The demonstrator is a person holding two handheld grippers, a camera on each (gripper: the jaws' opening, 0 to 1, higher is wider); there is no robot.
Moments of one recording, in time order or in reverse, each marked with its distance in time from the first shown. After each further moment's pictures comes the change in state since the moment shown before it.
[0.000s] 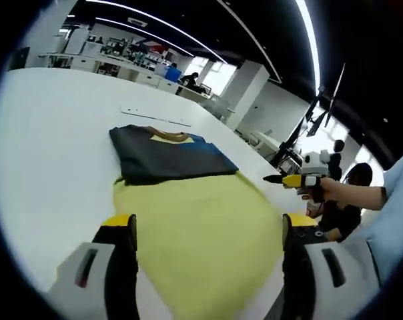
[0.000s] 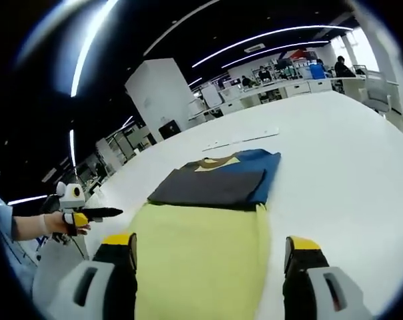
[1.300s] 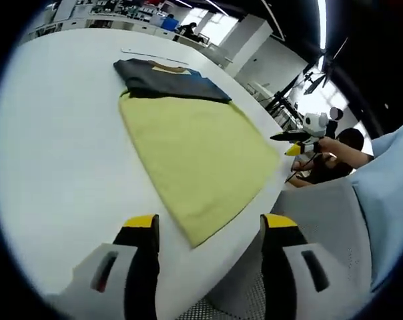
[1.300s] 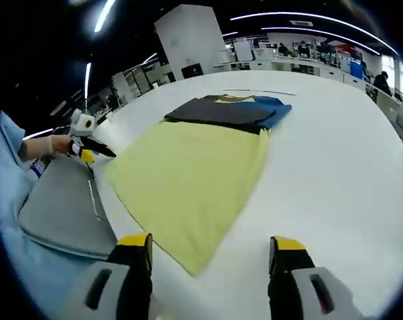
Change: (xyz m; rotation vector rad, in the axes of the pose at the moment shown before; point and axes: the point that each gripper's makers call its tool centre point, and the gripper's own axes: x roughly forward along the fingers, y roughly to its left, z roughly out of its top) left arm -0.061 -0.010 -0.096 -0.034 0.348 -0.038; right arm -0.074 -0.011 -0.101 -0.251 0.364 0.045
